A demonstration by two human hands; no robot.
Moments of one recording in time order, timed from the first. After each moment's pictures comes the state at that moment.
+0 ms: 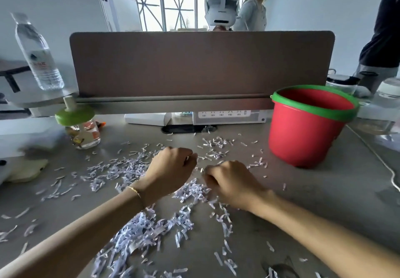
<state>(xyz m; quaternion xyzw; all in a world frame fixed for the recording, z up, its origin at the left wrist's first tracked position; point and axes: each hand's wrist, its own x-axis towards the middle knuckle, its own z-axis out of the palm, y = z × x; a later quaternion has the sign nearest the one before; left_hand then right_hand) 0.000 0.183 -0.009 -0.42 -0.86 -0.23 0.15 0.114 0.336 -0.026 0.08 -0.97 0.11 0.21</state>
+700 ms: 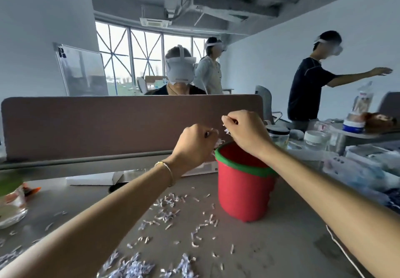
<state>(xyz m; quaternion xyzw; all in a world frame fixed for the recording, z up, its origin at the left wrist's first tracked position) 0.029 0.377 0.144 -0.48 -0.75 -0.43 0.12 0.115 0.518 0.161 -0.12 -0.87 0.13 0.45</state>
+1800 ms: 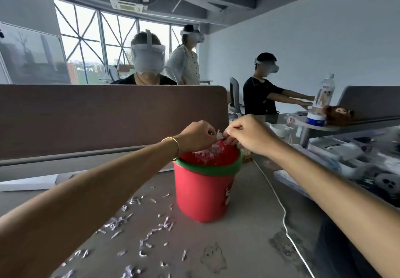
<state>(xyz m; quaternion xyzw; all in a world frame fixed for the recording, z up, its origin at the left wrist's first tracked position) 0.042 0.513 0.141 -0.55 -0.79 -0.27 -0.02 0.193 0.614 0.150 -0.19 -0.92 0.19 0.29</state>
